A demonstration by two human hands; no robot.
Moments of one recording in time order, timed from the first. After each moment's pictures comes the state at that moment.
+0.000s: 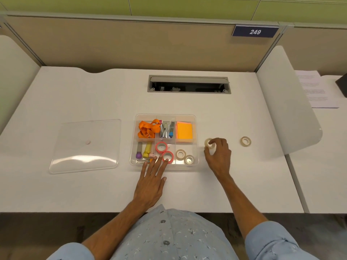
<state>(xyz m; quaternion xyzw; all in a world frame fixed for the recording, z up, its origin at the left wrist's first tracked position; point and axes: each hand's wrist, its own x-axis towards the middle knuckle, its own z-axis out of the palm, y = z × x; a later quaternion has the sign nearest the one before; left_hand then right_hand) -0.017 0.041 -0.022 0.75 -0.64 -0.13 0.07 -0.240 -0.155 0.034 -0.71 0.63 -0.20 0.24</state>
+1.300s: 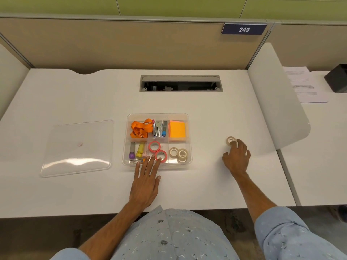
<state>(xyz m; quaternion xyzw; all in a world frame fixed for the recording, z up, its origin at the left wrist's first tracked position) -0.026 0.041 -0.023 0.76 -0.63 -0.11 0.08 -0.320 -0.180 0.036 -0.69 0.71 -0.01 0.14</state>
